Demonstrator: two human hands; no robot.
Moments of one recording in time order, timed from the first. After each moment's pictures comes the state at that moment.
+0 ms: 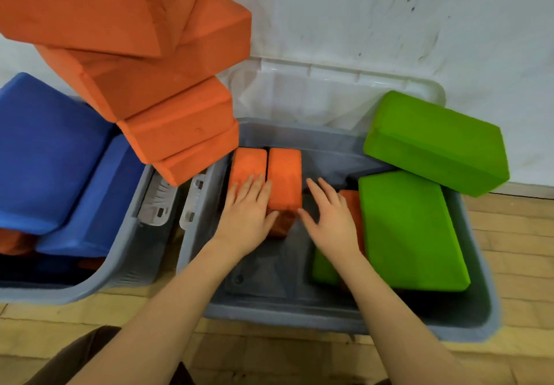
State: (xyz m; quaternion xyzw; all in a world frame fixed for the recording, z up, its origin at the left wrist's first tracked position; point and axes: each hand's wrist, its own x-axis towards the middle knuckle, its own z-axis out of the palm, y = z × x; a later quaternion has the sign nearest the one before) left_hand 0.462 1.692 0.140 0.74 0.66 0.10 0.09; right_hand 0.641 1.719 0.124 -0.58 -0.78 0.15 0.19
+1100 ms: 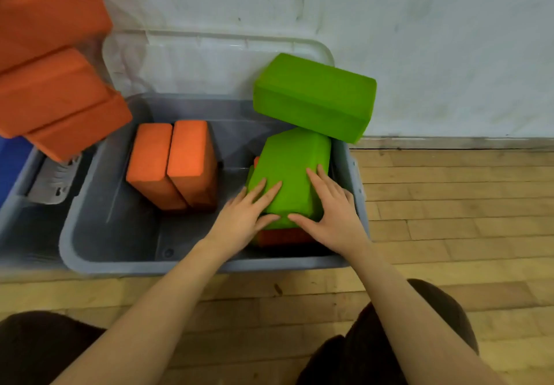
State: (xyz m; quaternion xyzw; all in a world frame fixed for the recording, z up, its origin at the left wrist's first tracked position) left_hand 0.637 1.659 0.120 0.81 0.54 0.13 0.17; right_hand 0.845 1.662 0.155 -0.57 -0.78 0.19 0.19
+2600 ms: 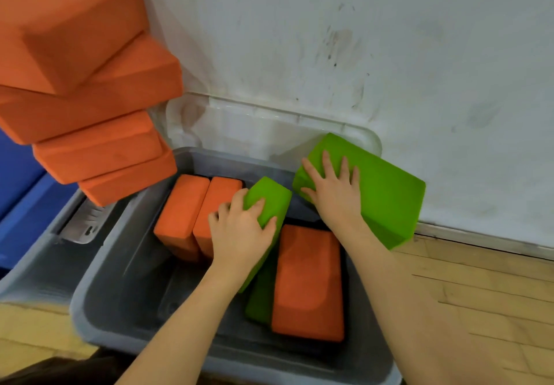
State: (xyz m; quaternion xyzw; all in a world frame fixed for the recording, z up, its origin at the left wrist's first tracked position) left_hand 0.608 1.733 0.182 0.57 0.80 0.21 -0.02; right_hand 0.756 1.851 0.195 -0.55 -0.82 -0.12 0.03
